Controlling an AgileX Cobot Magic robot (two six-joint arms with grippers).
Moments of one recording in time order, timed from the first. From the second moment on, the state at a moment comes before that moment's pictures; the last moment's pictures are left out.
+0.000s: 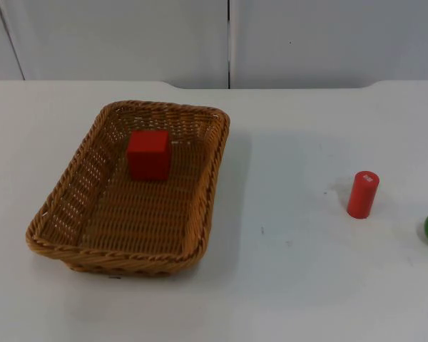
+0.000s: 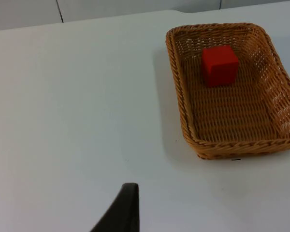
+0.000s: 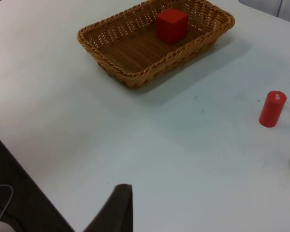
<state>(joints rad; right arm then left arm) 0.79 0.00 -0.52 -0.02 1.08 0.00 -0.13 0.00 -0.50 -0.06 1.08 0.05</state>
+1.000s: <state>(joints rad) 0.79 0.00 -0.52 -0.02 1.08 0.00 -0.04 0.00 -0.50 -0.06 1.08 0.05</state>
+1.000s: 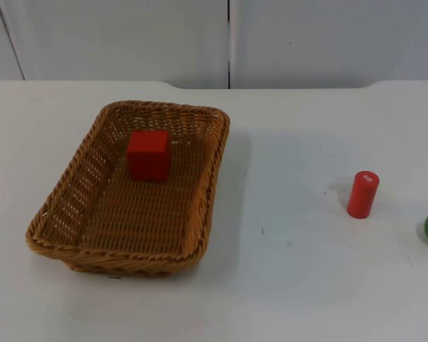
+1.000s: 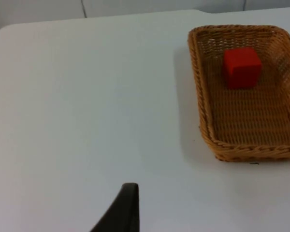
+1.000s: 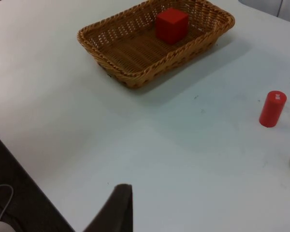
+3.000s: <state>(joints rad) 0.19 0.00 -0.52 -0.02 1.08 0.00 0.07 0.00 -0.50 -0.06 1.08 0.05</state>
